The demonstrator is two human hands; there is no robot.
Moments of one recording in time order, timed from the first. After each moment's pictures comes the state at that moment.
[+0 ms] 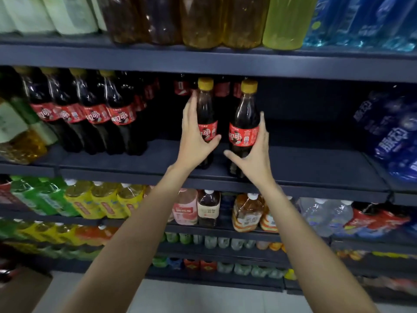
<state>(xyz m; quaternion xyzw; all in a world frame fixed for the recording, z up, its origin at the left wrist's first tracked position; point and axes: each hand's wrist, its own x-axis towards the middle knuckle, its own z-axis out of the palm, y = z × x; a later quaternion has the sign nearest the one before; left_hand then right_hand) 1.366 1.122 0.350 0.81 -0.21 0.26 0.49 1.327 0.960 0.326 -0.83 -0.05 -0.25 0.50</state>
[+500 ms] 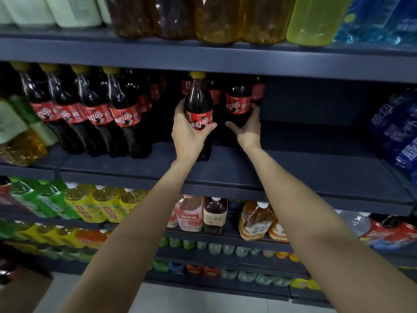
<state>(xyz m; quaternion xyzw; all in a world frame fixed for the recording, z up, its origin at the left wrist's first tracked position) 1.411 1.137 0.346 0.77 -0.05 0.30 0.56 1.453 0.981 0.332 -0.80 0.04 -0.23 0.55</state>
